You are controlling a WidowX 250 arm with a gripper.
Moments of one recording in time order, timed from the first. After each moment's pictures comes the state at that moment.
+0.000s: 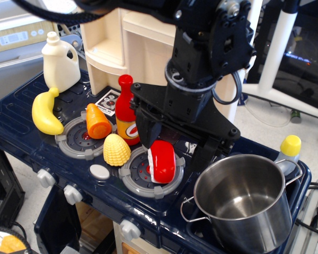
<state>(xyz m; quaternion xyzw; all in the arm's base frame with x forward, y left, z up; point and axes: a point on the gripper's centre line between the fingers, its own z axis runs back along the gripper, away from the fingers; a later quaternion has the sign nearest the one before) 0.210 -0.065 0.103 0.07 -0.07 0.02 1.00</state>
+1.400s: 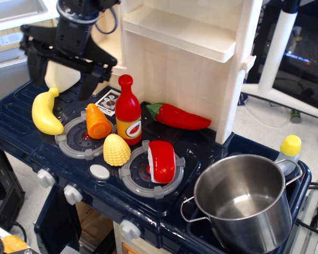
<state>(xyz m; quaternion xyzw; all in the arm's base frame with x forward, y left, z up) 0.228 0.100 0.103 0.19 -0.01 0.24 0.95</state>
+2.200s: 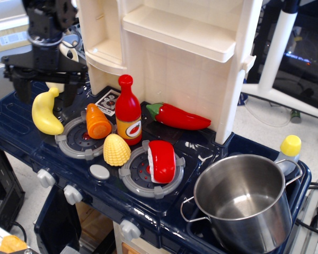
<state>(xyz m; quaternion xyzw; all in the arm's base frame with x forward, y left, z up) 0.243 0.153 0.053 0.13 -0.05 0.32 0.94</state>
